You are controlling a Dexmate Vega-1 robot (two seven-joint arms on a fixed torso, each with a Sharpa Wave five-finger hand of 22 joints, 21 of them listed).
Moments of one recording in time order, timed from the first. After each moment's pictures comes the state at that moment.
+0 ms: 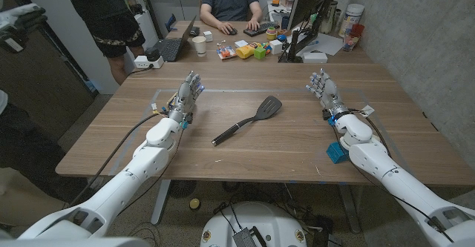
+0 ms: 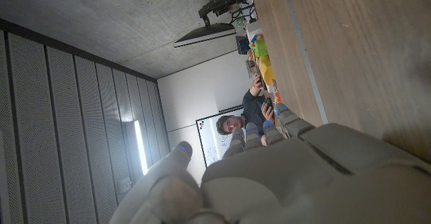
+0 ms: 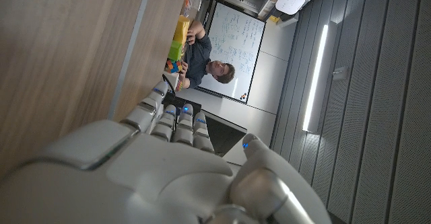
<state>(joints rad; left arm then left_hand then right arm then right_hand) 0.89 0.49 0.36 -1.34 -0.60 -0.32 0.02 0.01 0.07 0.43 0.18 0.21 -0.07 0.07 0.18 0.17 -0.09 0.06 0.19 0.18 -0.14 0.06 0.17 0.18 0.01 0.02 0.21 0.19 -0.91 -0.56 -0.33 -1.39 0.64 0.29 -0.03 0.03 0.08 0.36 0.16 0.22 0.09 0.07 0.18 0.18 0.14 0.07 0.19 0.18 0.06 0.02 0.19 0.18 0.26 -0.01 0.19 0.17</state>
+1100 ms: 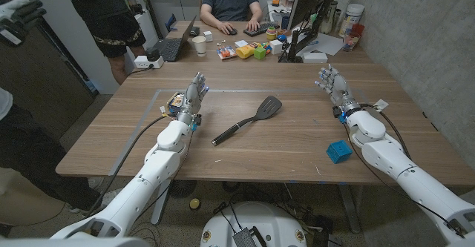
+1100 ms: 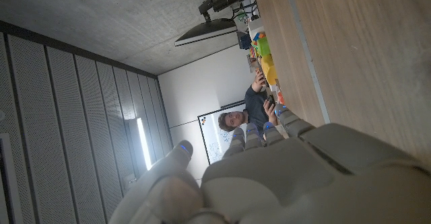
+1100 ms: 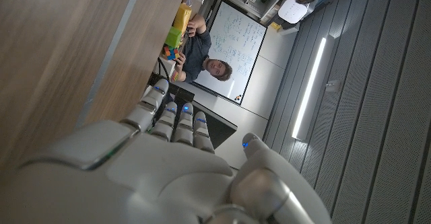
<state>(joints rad) 0.93 0.36 0.28 -1.38 -0.45 -0.28 0.04 0.01 0.07 0.44 0.18 0.21 -0.07 0.07 0.18 0.17 -0.09 0.05 0.19 0.18 -0.14 0.05 0.17 0.18 0.01 0.01 0.21 0.19 -0.92 -0.63 -0.31 -1.42 0.58 0.30 -0.05 0.04 0.09 0.37 0.15 0.22 0.12 0.05 0.19 0.18 0.16 0.07 0.19 0.18 0.09 0.04 0.19 0.18 0.29 0.02 0.20 0.17</state>
